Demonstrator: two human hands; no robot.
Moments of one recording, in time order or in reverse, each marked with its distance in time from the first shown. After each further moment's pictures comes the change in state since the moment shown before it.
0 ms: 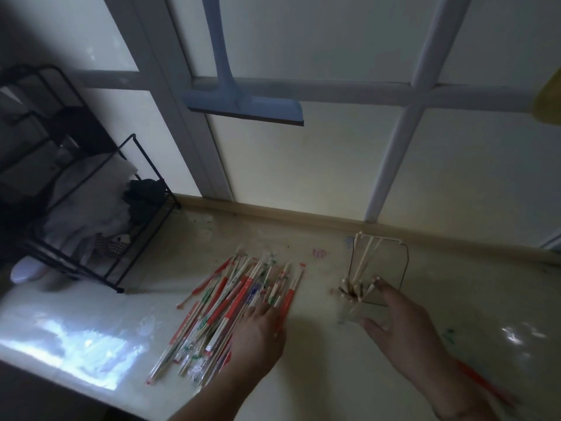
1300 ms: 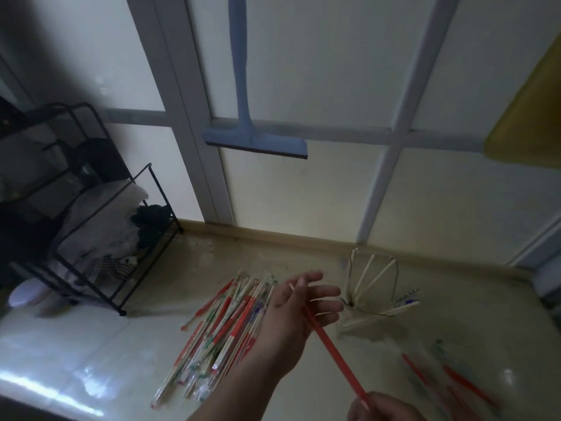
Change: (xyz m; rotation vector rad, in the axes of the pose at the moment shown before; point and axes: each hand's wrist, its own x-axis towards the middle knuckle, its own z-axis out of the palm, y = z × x) left_hand -0.007 0.095 -0.126 -1.793 -0.168 -0.174; right_hand -0.110 -0.050 0.043 0.703 0.023 0.105
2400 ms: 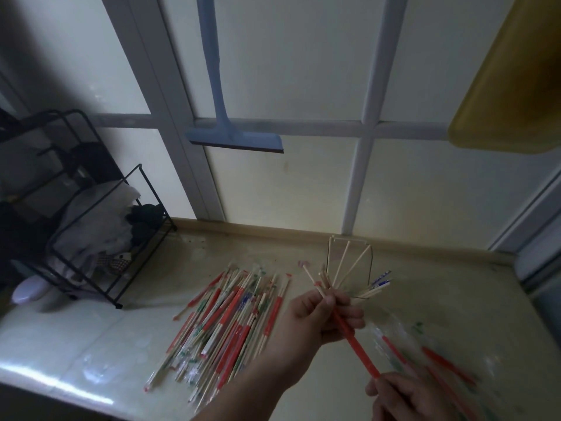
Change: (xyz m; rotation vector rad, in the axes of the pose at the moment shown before) left_hand -0.040 -0.033 0.053 0.237 -0.142 -0.069; right_hand -0.024 -0.002 -0.083 0.038 -0.099 0.153
